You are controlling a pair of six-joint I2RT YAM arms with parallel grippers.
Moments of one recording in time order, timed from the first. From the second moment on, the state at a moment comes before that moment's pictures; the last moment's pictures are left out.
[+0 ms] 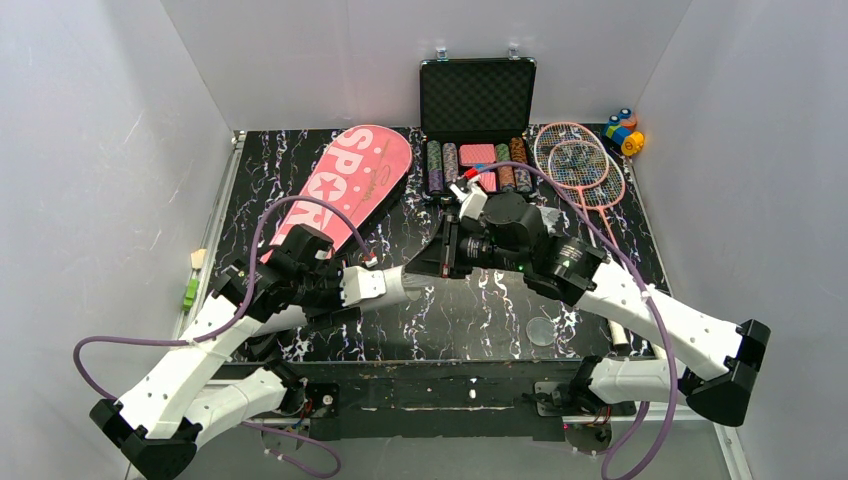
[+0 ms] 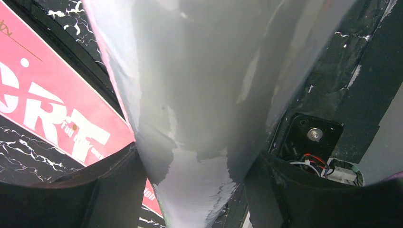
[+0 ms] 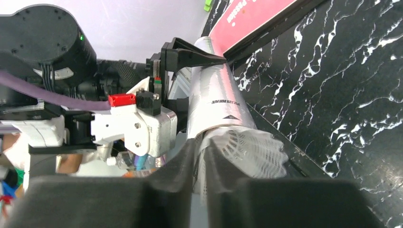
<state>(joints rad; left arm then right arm) -0.64 0.90 1.08 -1.21 0.19 0.77 1.01 1.16 1.19 -0.40 -0.23 0.93</state>
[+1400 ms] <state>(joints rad) -0.64 0.92 1.11 -1.21 0.20 0.76 1.00 1.17 1.05 -0.46 -0.20 0.89</state>
